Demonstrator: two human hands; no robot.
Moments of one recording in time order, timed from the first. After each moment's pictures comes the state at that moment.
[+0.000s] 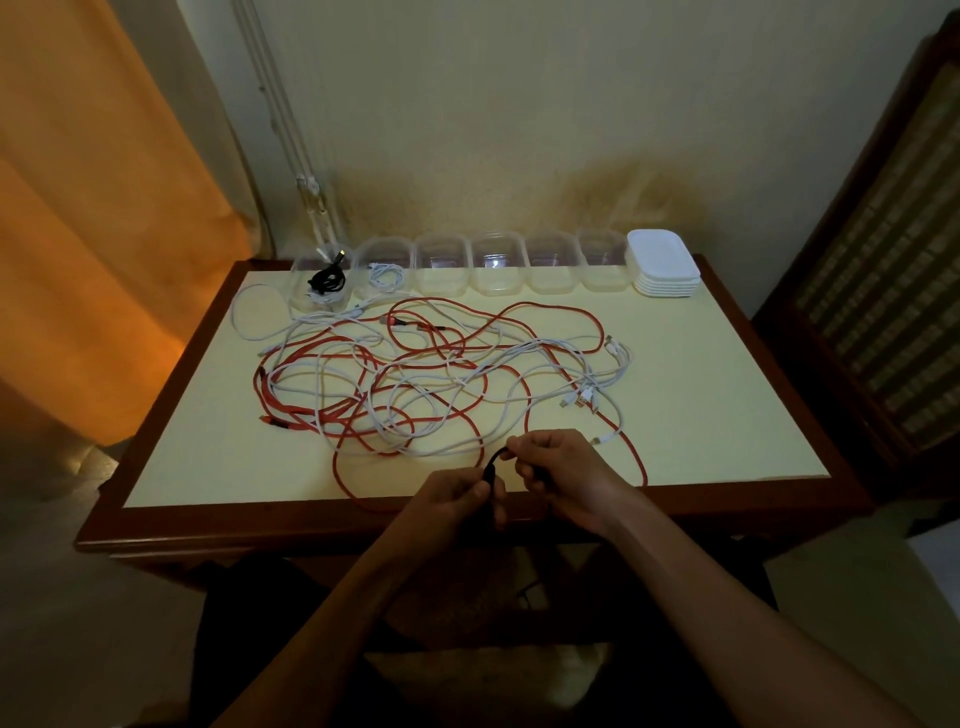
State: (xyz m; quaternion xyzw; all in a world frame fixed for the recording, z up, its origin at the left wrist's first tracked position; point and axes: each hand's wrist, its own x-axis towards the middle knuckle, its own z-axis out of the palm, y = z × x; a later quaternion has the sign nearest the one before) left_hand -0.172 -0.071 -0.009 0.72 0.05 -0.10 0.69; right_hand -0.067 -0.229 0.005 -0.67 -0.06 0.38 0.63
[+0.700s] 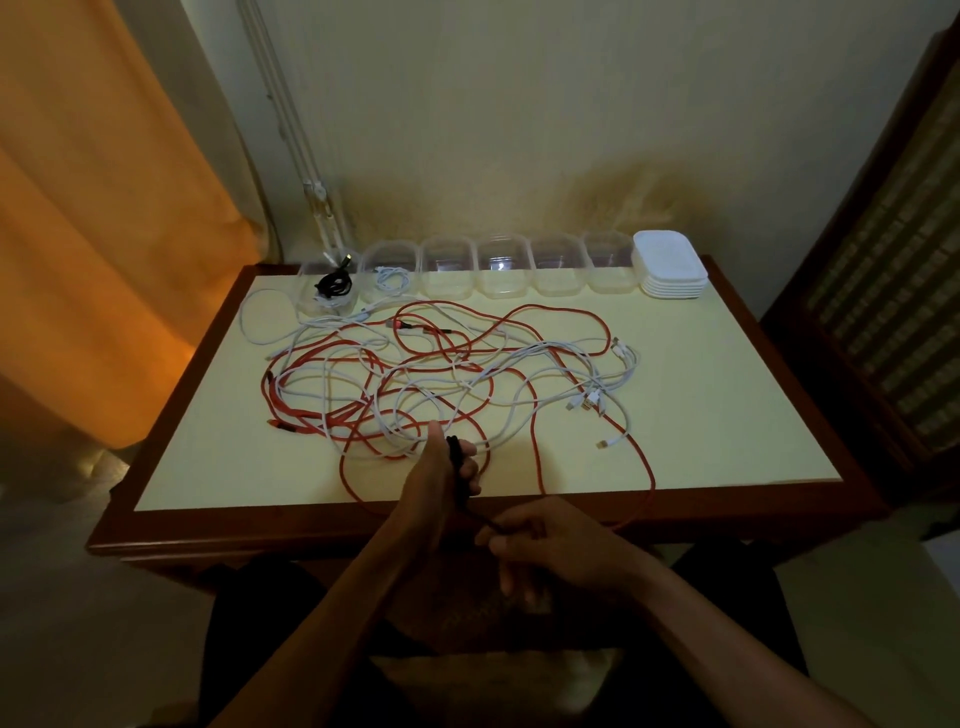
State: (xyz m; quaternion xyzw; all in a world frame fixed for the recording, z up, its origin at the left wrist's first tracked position) left_hand -0.149 -0.074 0.000 0.56 0.26 0.00 0.79; right_hand -0.117 -0.246 0.015 -0.68 -0.26 0.47 0.49
